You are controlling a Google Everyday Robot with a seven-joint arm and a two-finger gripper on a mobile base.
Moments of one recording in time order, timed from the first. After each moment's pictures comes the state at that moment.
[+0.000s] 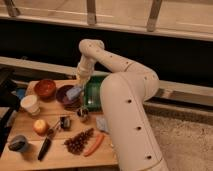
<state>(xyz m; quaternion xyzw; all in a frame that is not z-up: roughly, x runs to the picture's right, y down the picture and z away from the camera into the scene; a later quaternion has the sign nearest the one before) -0.134 -0.043 0.884 -0.41 0.05 0.52 0.75</state>
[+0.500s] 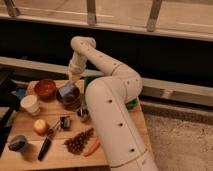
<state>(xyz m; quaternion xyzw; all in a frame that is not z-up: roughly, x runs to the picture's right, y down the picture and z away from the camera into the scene) -0.197 -0.055 0.894 -0.43 0.02 0.48 0.76</state>
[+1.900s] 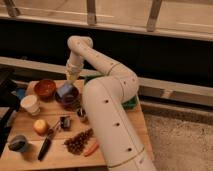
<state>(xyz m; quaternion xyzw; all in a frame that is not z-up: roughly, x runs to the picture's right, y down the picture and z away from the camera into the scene) -0.209 -0.055 0.890 -0.43 0.01 0.47 0.77</state>
